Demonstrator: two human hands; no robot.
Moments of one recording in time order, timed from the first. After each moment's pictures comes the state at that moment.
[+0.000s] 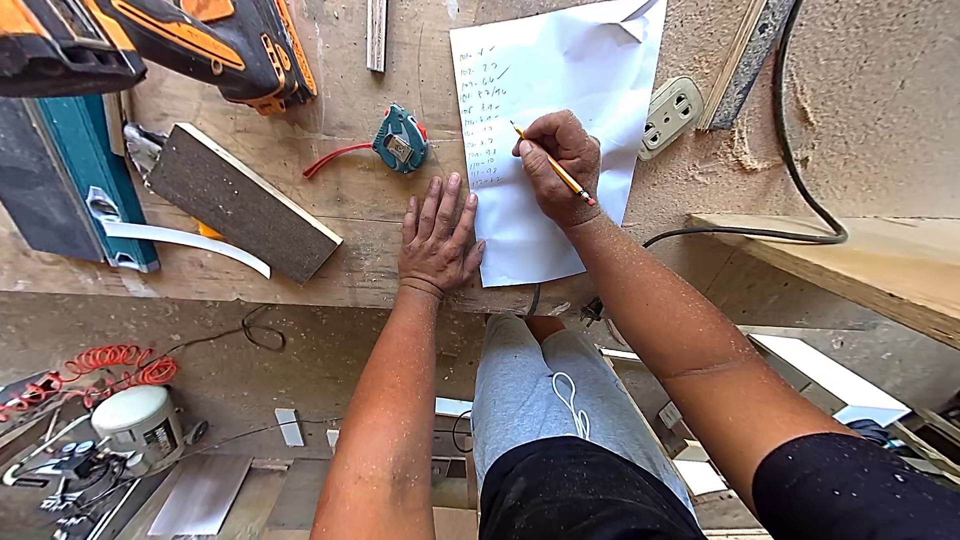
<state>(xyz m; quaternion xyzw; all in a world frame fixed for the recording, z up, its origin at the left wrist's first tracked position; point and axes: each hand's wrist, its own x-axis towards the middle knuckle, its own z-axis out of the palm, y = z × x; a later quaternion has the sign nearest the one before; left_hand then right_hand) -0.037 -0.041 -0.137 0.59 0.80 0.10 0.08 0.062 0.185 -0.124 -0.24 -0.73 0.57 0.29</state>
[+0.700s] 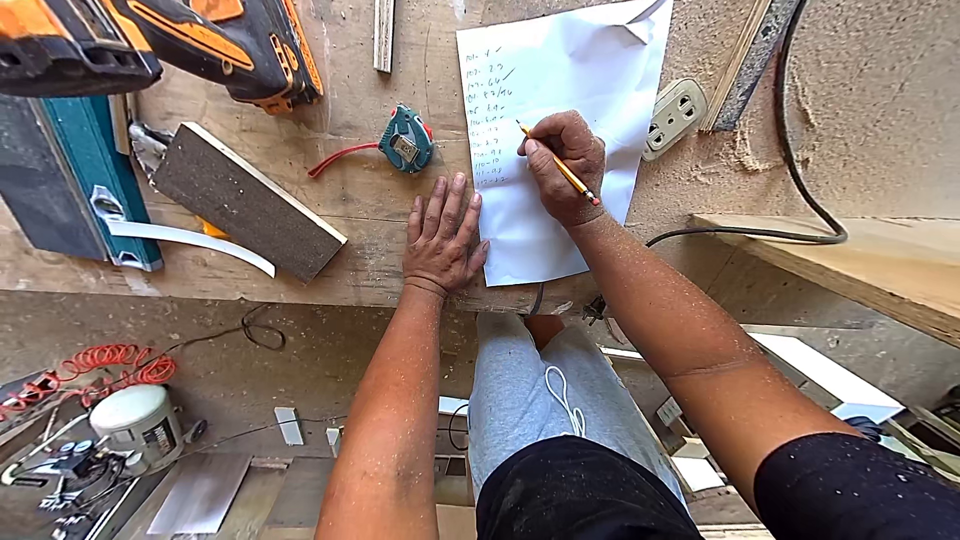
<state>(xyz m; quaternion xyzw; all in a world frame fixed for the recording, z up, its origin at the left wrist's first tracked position) -0.038 -0.042 -0.138 0.59 0.80 0.11 0.08 0.061 0.184 -0.124 -0.25 -0.74 0.56 0.29</state>
